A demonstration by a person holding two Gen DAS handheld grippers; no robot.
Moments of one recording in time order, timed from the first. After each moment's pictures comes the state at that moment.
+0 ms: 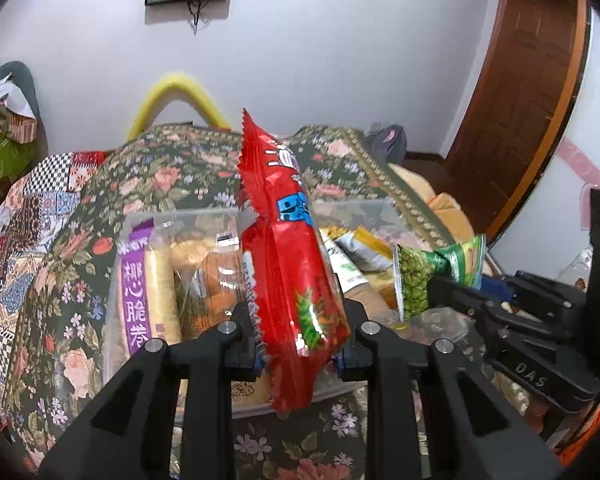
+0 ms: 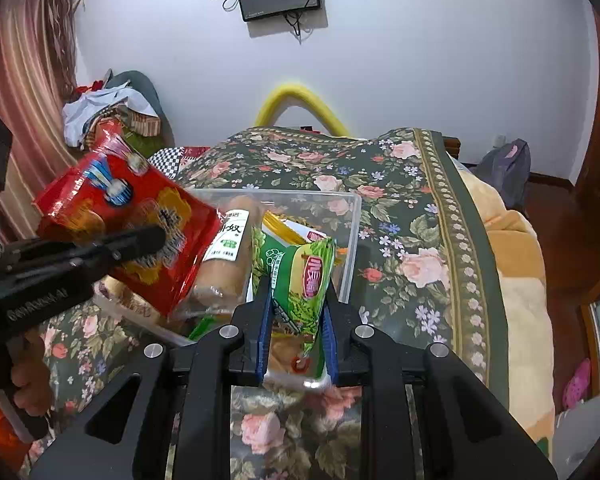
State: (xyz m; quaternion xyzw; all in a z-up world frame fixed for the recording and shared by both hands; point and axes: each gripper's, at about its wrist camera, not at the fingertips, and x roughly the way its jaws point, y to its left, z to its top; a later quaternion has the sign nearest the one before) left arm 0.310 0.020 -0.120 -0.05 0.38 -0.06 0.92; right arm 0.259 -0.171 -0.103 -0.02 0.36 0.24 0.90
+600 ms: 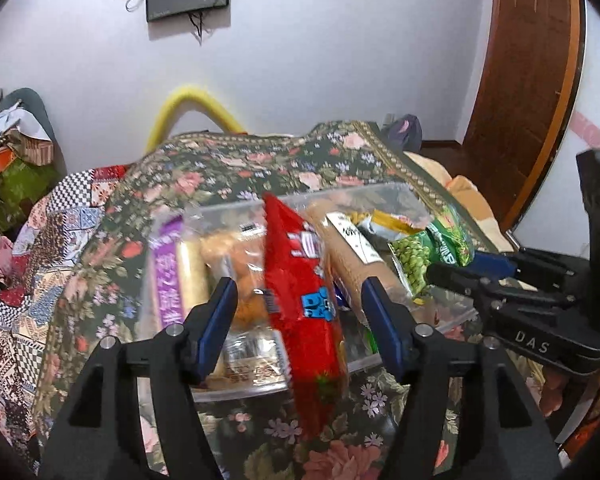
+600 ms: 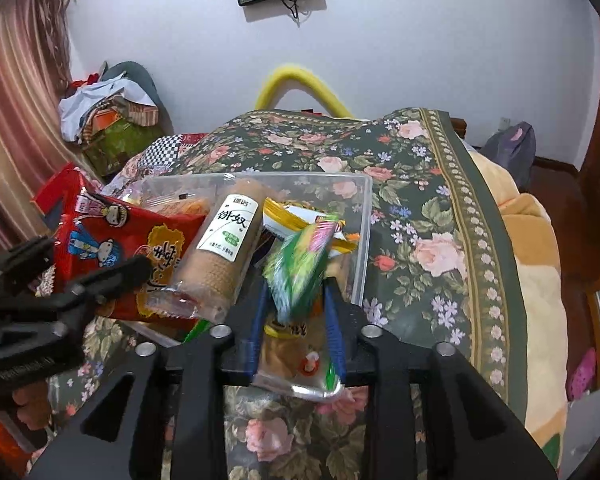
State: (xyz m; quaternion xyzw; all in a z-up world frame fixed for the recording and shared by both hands) left arm 0.284 0.017 -0.111 0.00 0.37 -0.03 0.93; right arm 0.264 -0.165 -0.112 -0.01 0.40 0.24 0.89
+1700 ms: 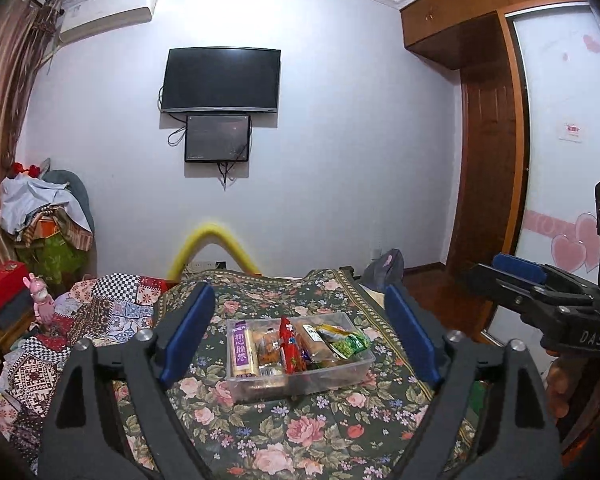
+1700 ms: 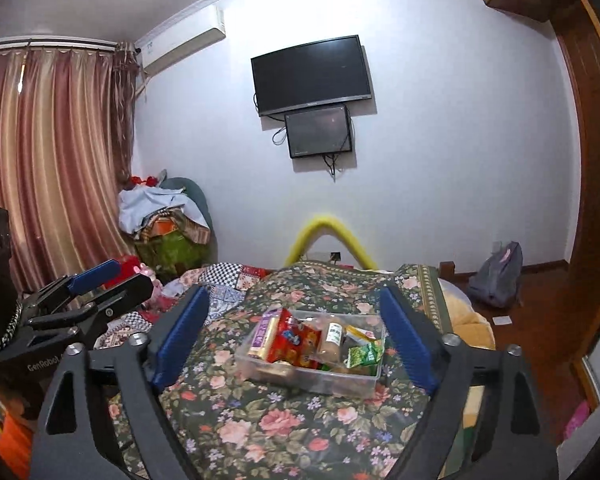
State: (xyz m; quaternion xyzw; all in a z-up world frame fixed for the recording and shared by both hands) left arm 0.046 0.016 0.059 -0.02 0.12 -0.02 0.99; right arm 0.045 -0.196 0.068 0.03 0.15 0.27 0.95
